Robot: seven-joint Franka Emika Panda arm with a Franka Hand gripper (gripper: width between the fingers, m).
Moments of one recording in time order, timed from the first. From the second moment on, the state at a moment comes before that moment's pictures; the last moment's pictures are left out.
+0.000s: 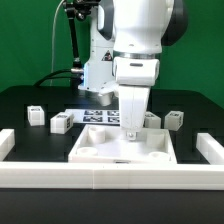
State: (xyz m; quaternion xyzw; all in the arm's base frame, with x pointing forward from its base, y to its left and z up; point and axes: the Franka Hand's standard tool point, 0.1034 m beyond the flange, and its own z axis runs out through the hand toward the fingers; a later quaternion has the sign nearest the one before) arm 0.479 0.023 0.009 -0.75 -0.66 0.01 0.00
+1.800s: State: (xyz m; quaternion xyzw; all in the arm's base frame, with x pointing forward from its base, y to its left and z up) arm 0.482 0.077 0.008 -0.72 -0.69 0.01 0.00
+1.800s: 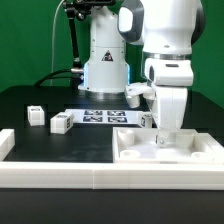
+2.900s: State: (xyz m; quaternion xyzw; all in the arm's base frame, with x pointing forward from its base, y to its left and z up) arm 0.467 0.078 0.062 -0.76 -0.65 -0.01 -0.02
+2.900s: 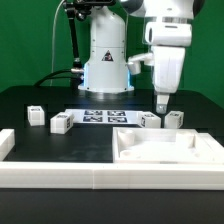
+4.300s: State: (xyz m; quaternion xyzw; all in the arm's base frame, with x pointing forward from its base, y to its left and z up) arm 0.449 0.074 0.061 -0.99 -0.15 -0.05 0.02
